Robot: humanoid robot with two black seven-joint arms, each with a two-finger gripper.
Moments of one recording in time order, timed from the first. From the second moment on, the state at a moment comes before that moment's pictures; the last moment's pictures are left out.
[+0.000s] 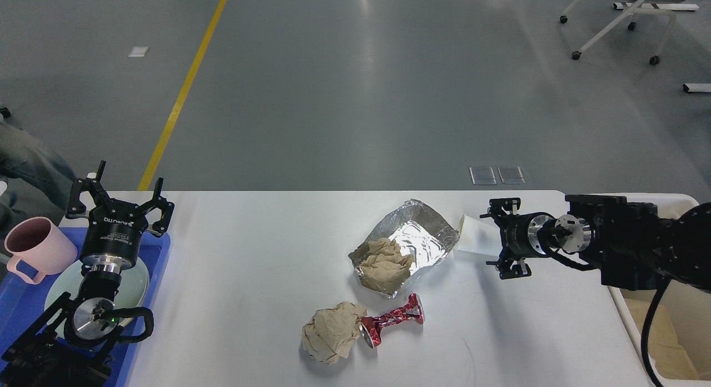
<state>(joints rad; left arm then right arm) -0.34 0.24 -1.26 -0.73 0.08 -0.54 -0.39 1.14 -0.21 -0.93 0.59 1.05 0.22 -0.21</state>
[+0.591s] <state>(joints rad) -0.34 0.24 -1.26 -0.73 0.08 -0.54 -0.39 1.03 -0.13 -0.69 0.37 1.04 0.09 -0.26</state>
